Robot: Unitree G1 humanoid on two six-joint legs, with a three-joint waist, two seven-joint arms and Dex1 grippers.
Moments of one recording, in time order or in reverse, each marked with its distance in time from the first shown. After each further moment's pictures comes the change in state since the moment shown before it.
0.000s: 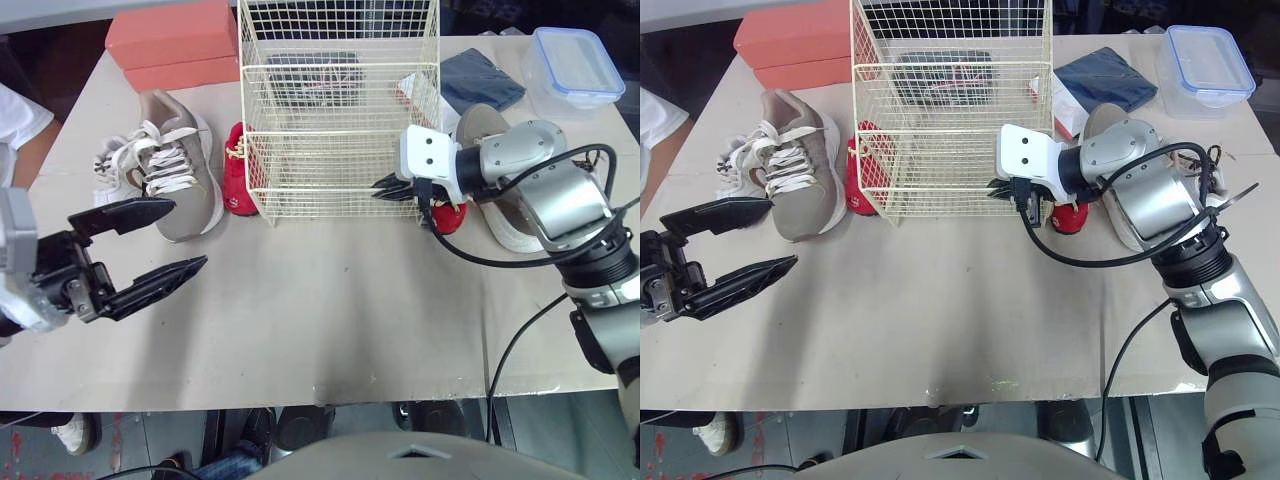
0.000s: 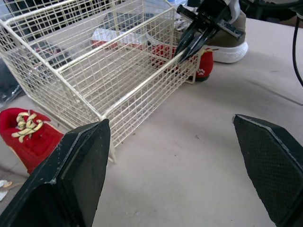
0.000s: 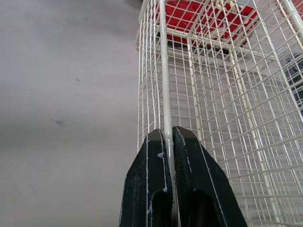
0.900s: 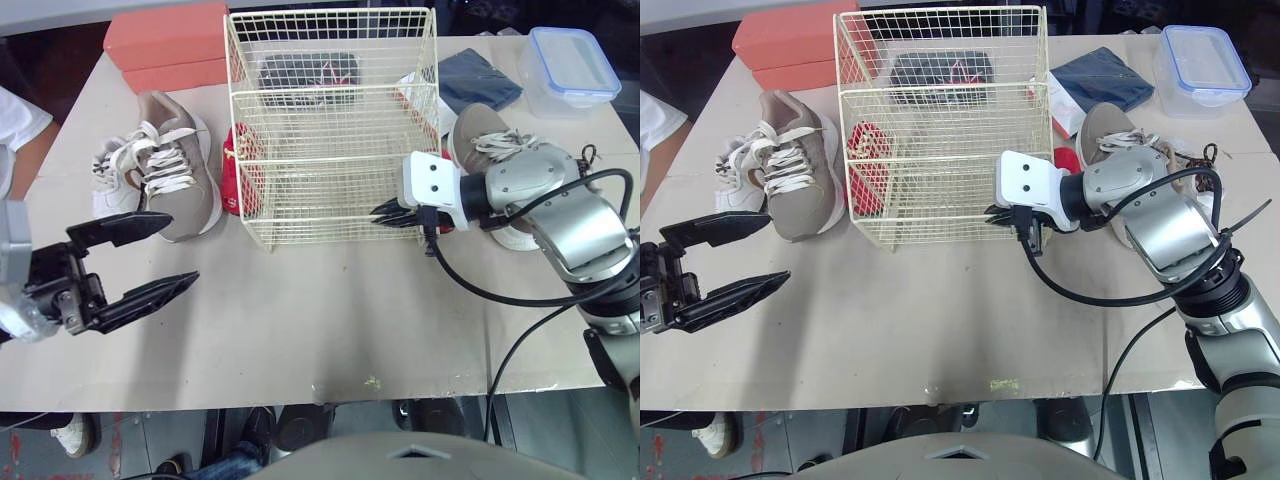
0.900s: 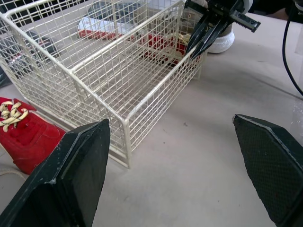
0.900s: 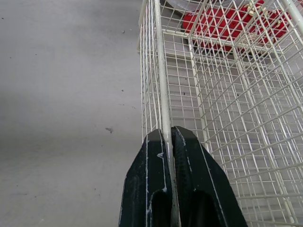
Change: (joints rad) left arm 0.020 0.000 0.001 0.057 0.052 -0.016 -0.120; right arm 0.101 -0.055 -0.006 -0.227 0.085 0.140 -0.042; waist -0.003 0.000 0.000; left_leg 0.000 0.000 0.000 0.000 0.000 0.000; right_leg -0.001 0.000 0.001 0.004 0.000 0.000
